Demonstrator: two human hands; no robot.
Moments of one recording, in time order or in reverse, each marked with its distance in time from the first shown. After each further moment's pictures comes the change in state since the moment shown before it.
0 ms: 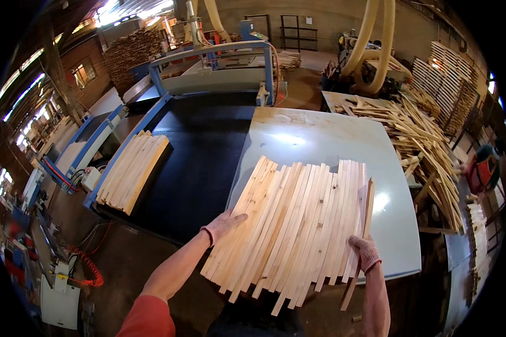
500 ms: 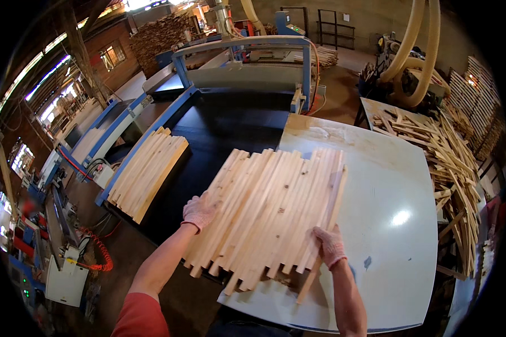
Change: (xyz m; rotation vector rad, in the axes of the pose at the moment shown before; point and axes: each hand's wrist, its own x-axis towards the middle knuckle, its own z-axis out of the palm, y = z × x) left_hand 0.049 0.086 -0.176 1.169 0.679 -0.377; right_hand 0.109 -0.034 0.289 0.088 -0.313 0.010
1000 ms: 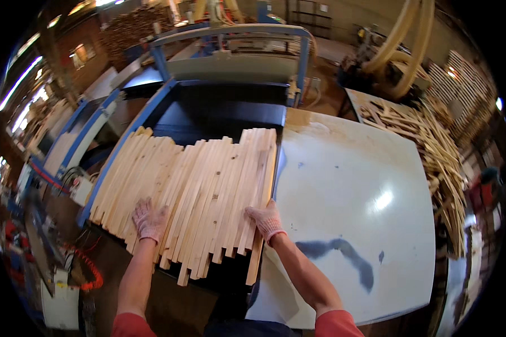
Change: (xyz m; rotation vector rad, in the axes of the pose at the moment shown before) left_hand 0.085 -0.199 0.004 0.025 0.283 -0.138; right_hand 0.074 0.076 0.245 -0.336 -0.028 0.047
